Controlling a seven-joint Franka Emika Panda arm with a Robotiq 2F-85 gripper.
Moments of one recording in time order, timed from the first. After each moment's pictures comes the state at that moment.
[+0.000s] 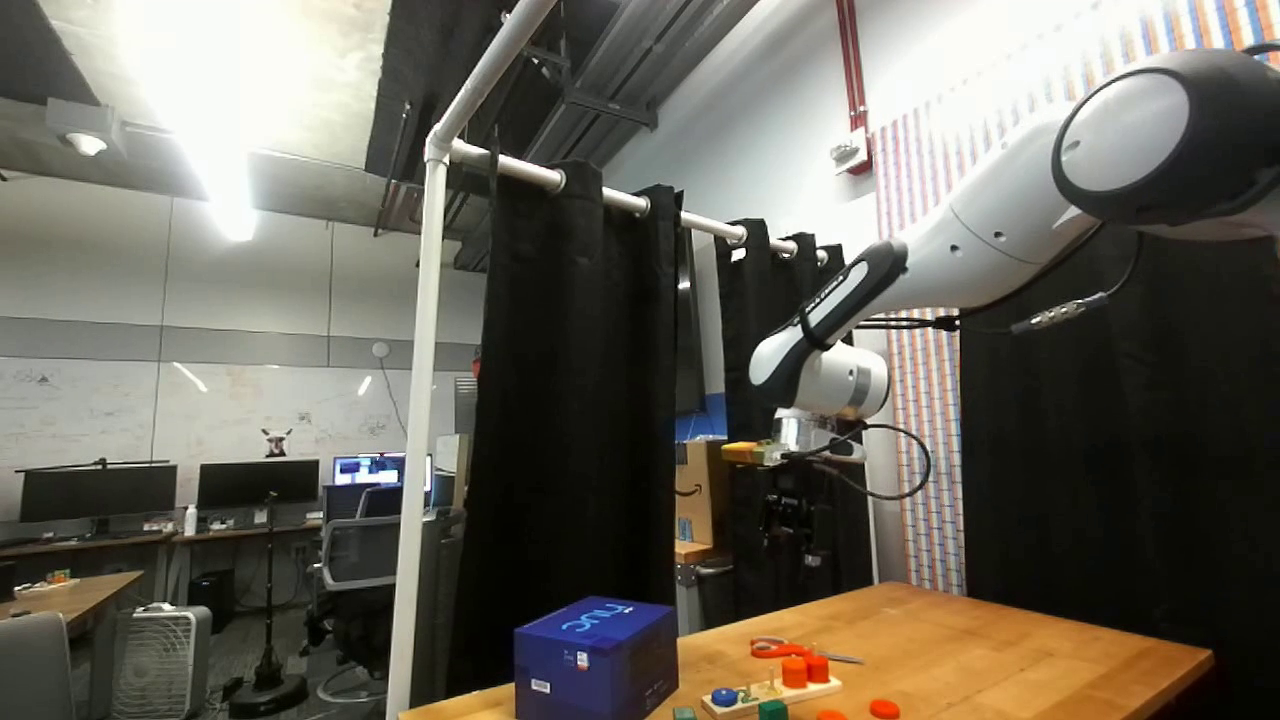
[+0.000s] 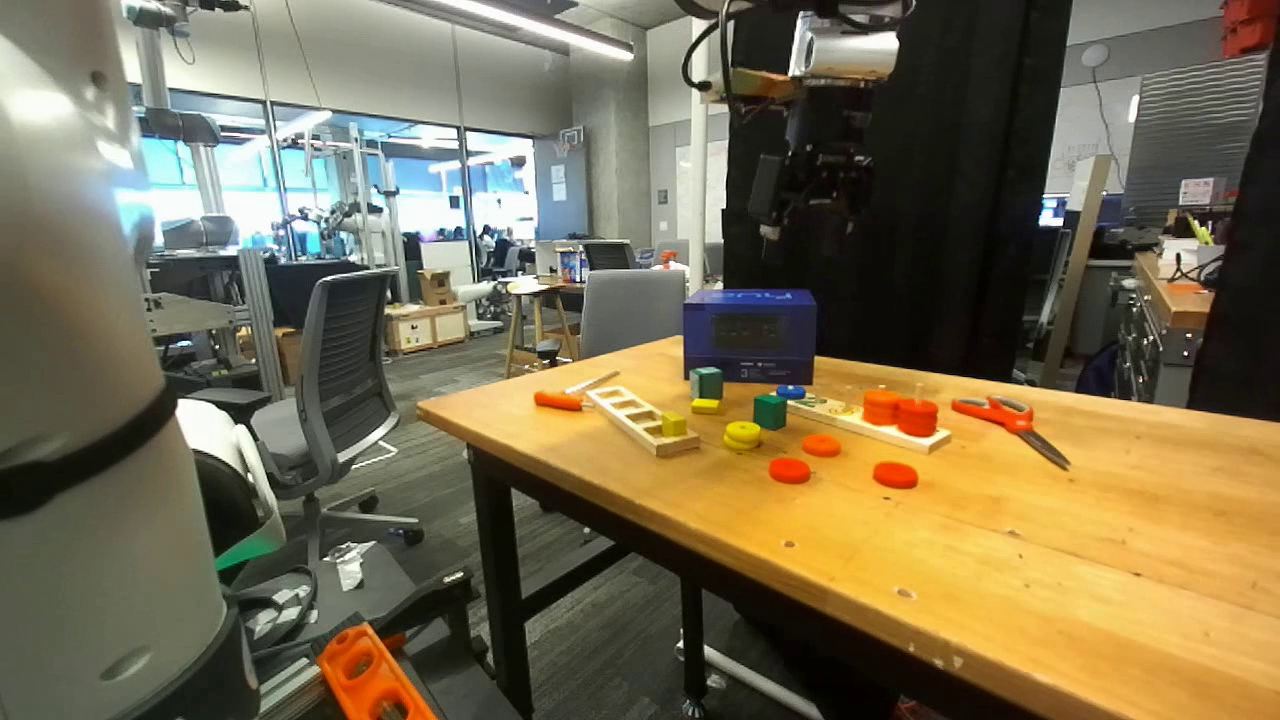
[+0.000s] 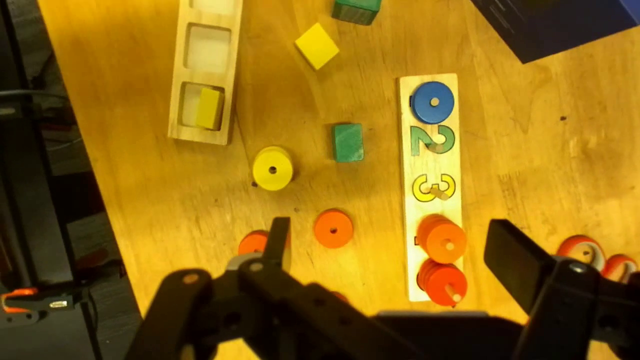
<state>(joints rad) -0.07 0.02 0.01 -2.04 0.21 2.10 1.55</state>
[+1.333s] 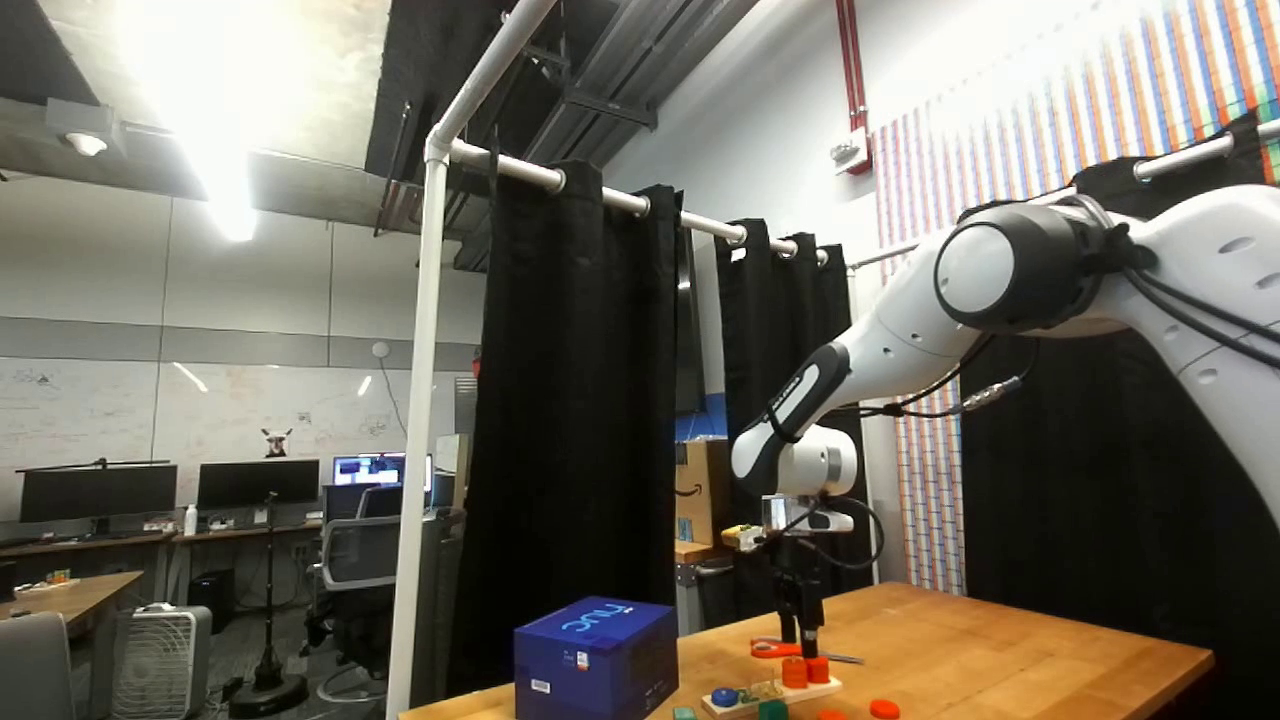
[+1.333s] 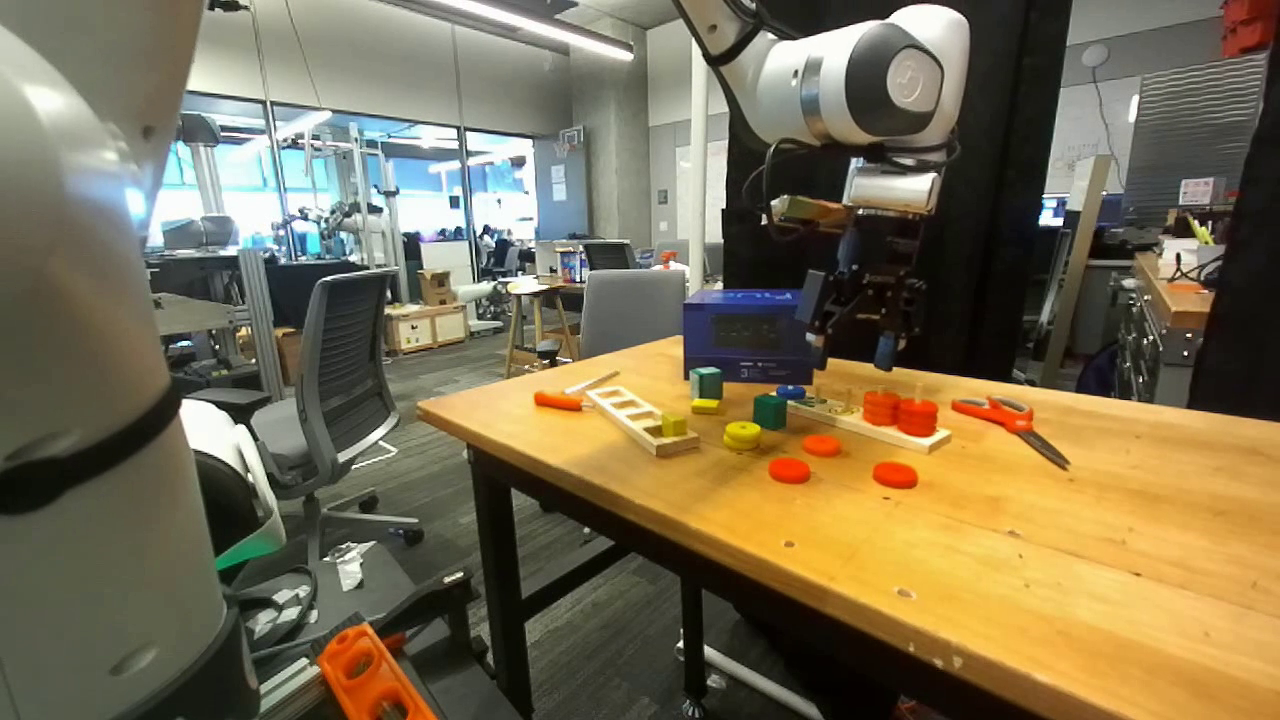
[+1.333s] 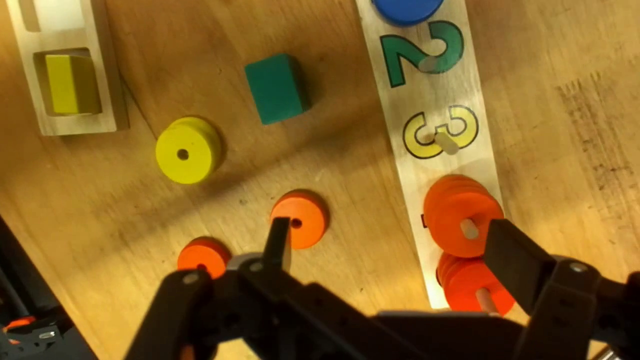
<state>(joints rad) -0.02 0.37 -0.06 -1.84 0.12 2.11 1.77</state>
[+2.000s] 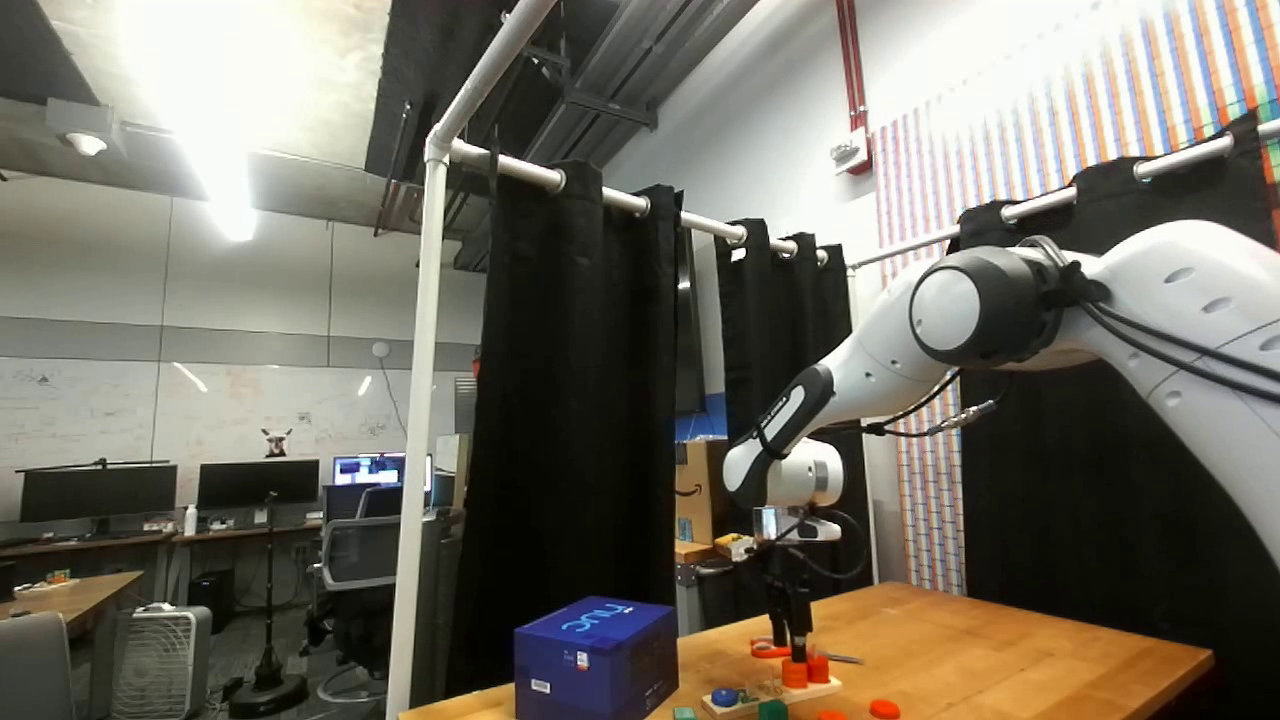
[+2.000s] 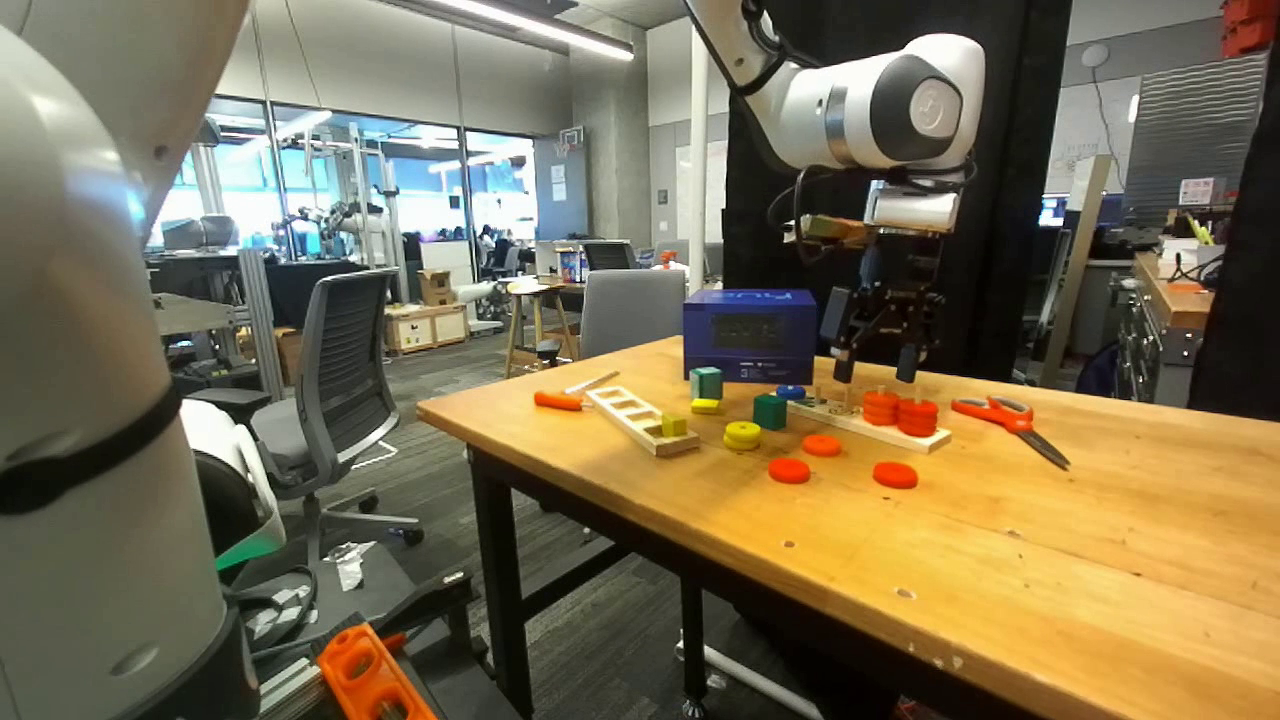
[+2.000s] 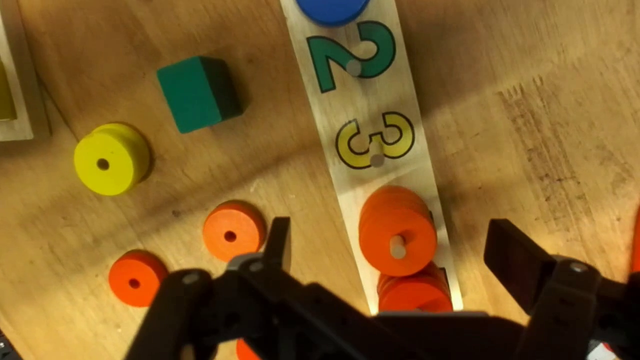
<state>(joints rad) -0.02 0.49 -0.07 -1.70 0.11 2.10 1.77</state>
